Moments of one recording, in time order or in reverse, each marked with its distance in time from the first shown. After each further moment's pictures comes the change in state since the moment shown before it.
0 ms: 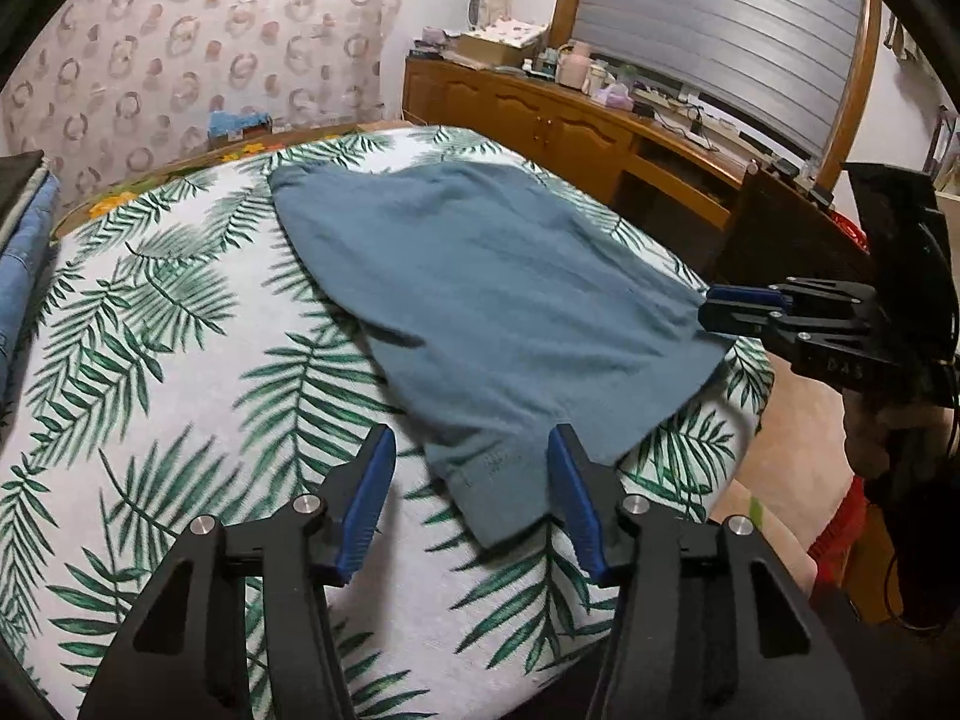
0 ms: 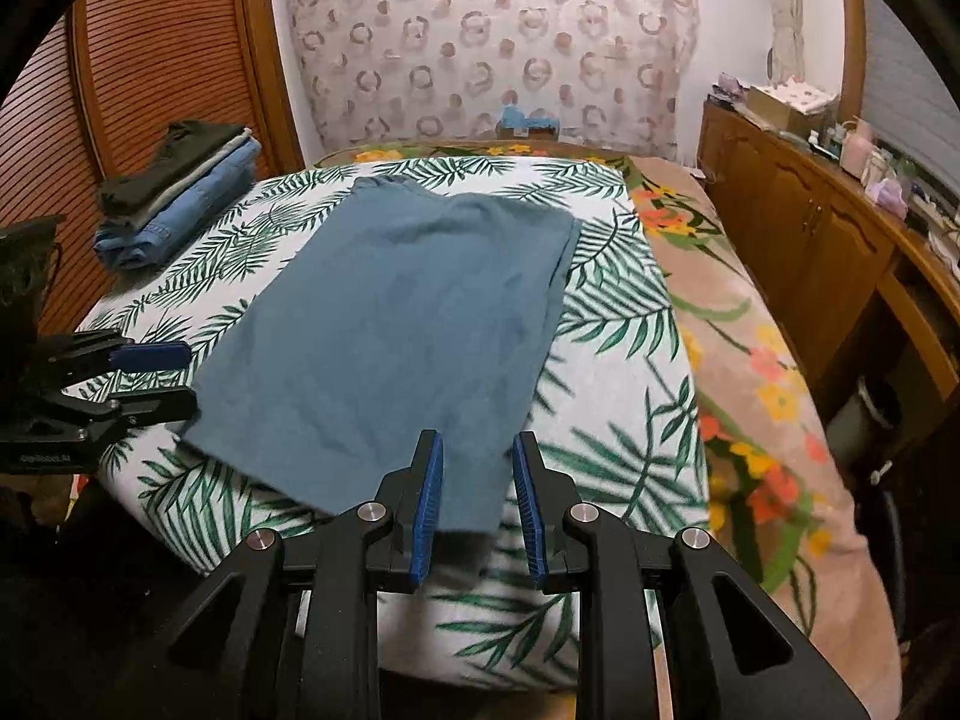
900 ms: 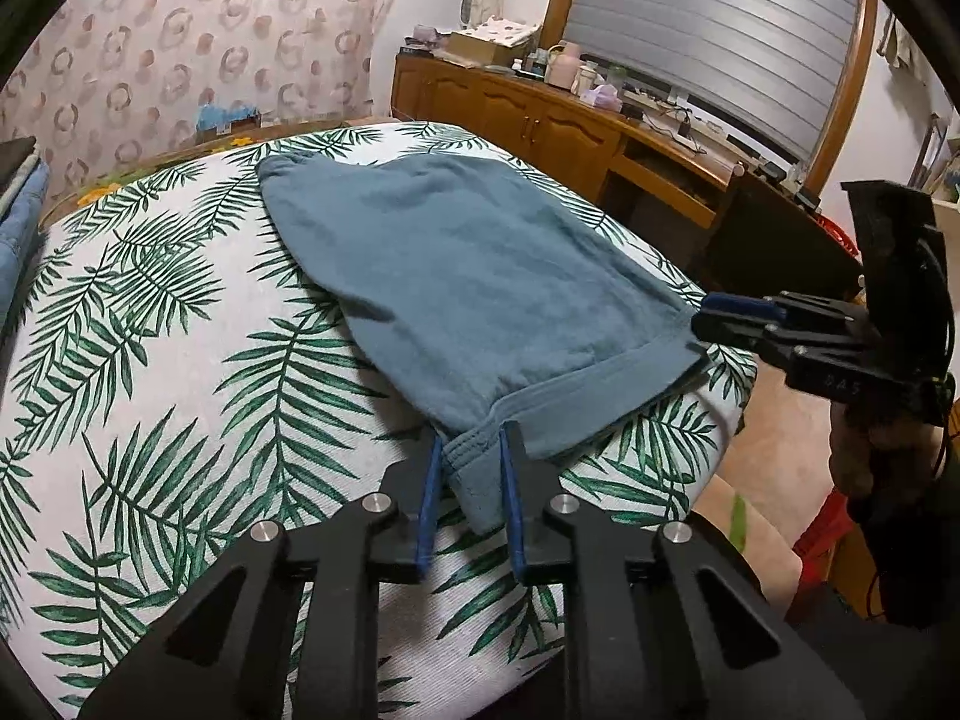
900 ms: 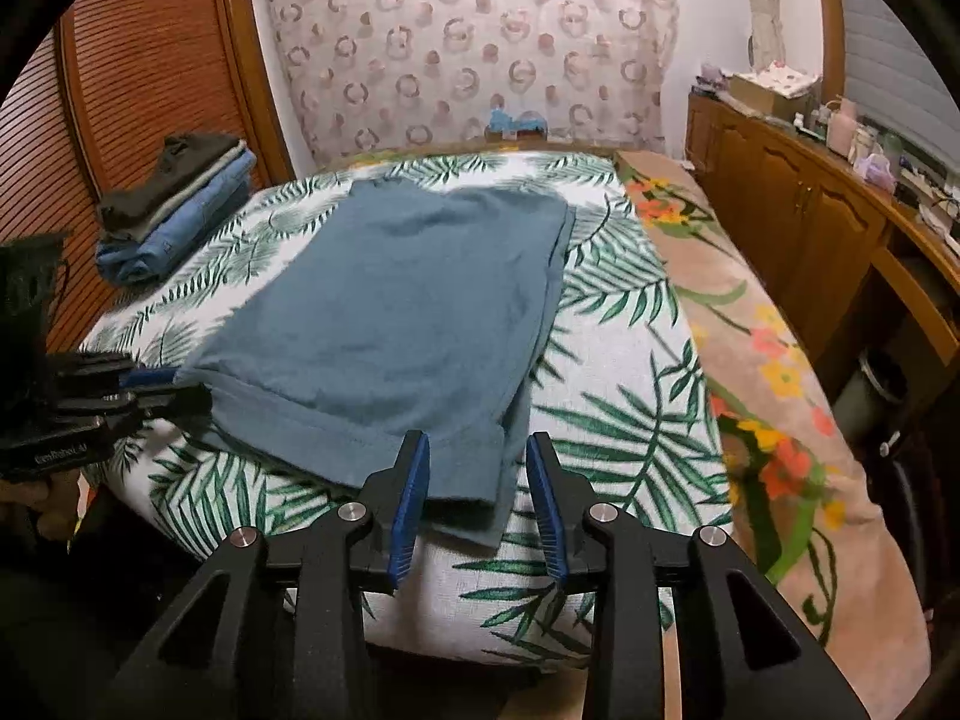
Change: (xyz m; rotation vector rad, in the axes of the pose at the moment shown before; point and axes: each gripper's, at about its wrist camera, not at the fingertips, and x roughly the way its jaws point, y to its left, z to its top) left arm -0.005 -0.001 -0.005 -0.020 -0.005 -0.046; right arm -0.004 0.014 -0.010 0.058 -0.029 -0.010
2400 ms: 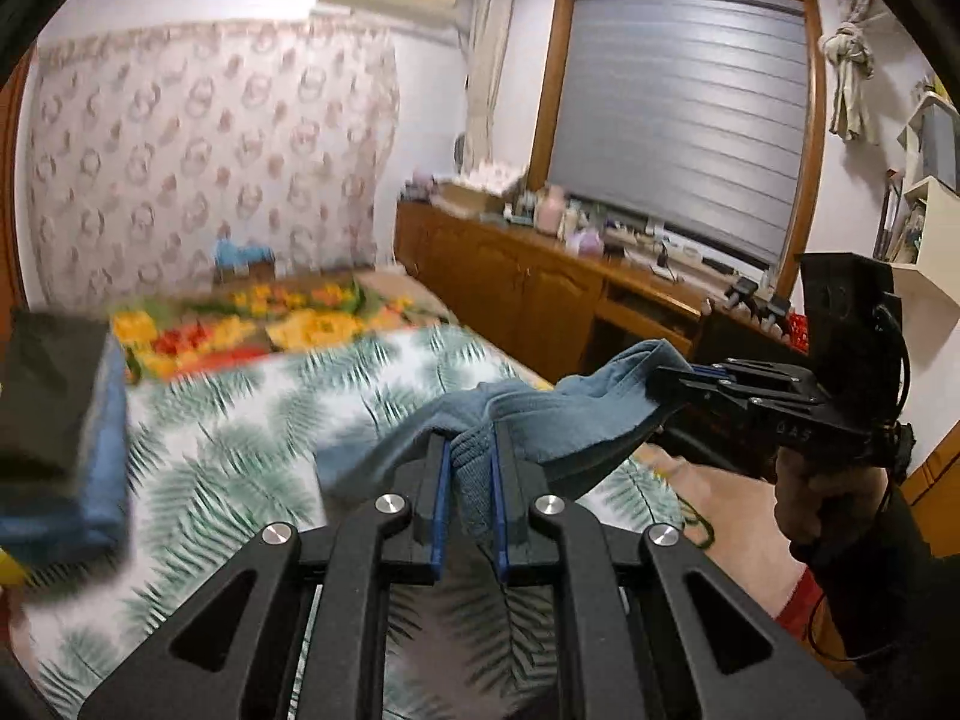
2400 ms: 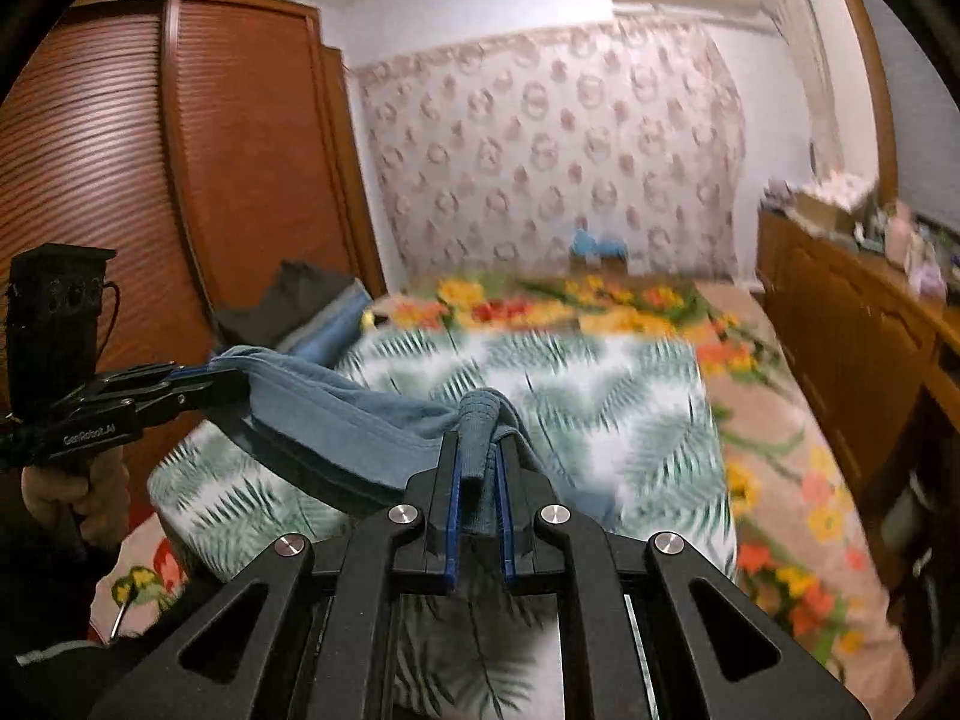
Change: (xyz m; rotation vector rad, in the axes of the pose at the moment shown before) left arm -0.146 -0.002 0.065 0.062 -0.359 0.025; right arm -0.081 0.044 0.071 -0.094 -0.289 0.173
